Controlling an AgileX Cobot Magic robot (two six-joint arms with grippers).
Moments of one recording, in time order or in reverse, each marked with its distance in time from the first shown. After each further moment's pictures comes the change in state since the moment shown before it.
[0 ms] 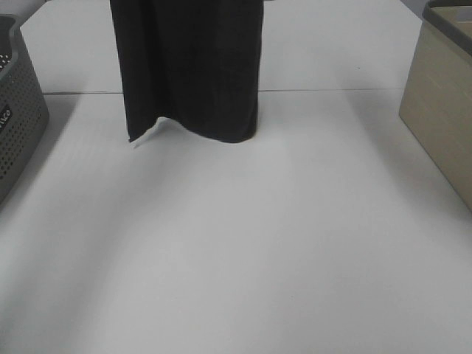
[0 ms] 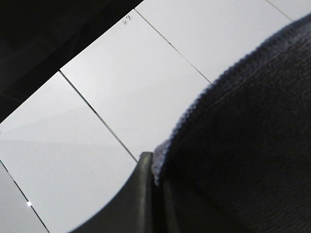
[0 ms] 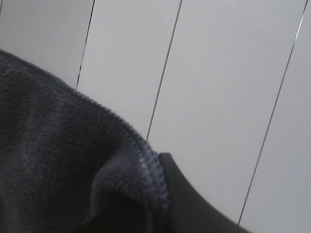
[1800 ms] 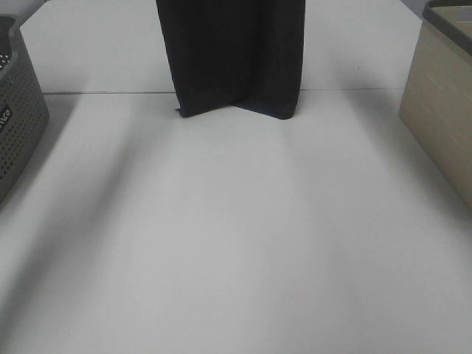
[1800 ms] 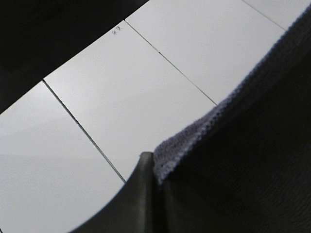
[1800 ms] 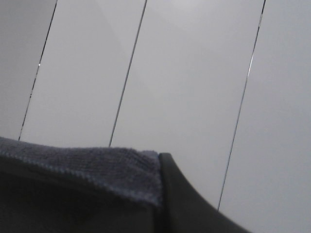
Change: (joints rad) left arm 0.113 0.504 -0.660 0.546 0.026 -0.590; right arm -0.125 0.298 -0.335 -0.001 -0.137 0.011
